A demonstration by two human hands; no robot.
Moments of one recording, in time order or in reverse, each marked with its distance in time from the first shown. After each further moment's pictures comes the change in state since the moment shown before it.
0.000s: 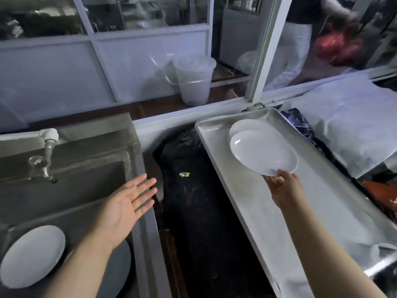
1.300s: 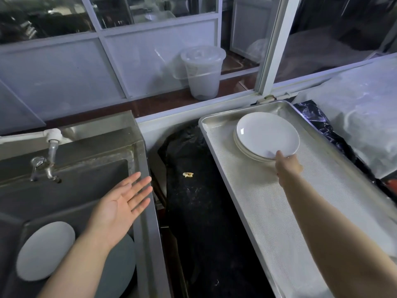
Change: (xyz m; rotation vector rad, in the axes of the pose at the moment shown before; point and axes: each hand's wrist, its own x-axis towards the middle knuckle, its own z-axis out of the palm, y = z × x) left_hand 0.010 0.004 0.005 -0.075 0.100 -0.006; right_hand 0.108 0.008 0.025 -1.089 0.263 -0.153
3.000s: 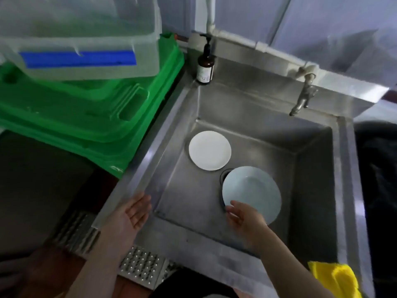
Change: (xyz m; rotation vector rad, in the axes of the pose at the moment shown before) left_hand -0.288 0.013 -0.512 -0.452 0.808 -0.052; right_hand -0.583 0.206 0.321 -0.122 -0.913 0.435
